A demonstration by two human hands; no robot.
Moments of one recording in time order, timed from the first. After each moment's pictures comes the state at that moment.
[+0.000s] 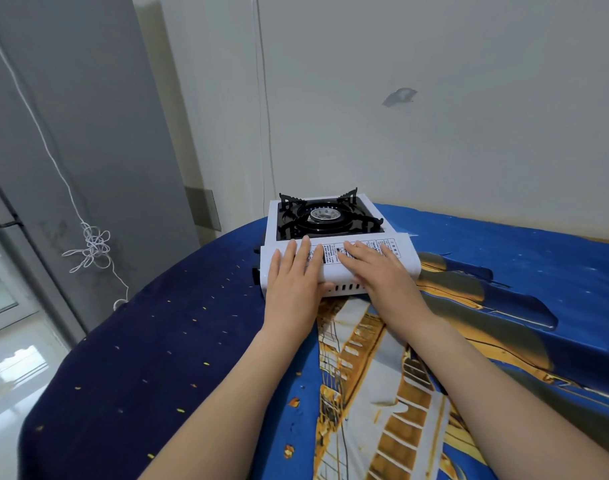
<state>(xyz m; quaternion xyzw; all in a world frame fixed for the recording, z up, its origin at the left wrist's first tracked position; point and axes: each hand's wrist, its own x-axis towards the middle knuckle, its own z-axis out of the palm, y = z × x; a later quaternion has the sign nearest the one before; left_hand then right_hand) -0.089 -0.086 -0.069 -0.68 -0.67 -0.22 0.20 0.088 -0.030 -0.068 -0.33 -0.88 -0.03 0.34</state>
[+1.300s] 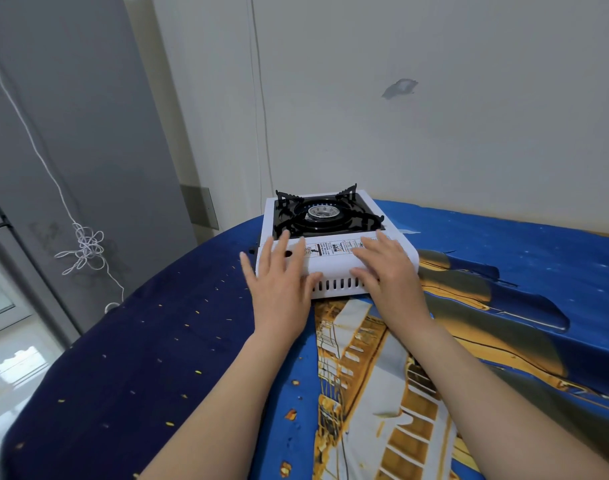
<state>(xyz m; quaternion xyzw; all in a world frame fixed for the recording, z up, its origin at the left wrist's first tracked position) -0.100 -0.080 -0.076 -0.61 -0.69 -0.31 0.23 0.082 -0.017 -0.077 -0.38 -0.81 0.02 0.45</state>
